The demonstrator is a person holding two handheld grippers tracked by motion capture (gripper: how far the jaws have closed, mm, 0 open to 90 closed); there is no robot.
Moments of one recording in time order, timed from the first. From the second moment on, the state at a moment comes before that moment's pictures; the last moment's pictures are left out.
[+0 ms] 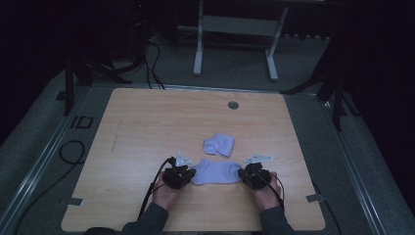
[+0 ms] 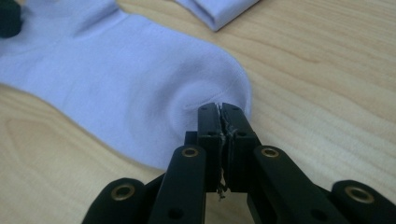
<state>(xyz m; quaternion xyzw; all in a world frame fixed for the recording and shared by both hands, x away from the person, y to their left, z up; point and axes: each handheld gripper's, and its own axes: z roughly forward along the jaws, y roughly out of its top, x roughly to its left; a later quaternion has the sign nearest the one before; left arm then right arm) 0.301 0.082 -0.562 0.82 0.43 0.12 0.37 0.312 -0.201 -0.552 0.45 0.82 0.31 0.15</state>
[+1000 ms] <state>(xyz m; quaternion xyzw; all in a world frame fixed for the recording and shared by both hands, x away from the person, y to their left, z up) 0.291 0.094 -0.551 0.80 0.41 0.13 0.41 0.385 -0.149 -0.516 0.38 0.85 0.33 0.18</state>
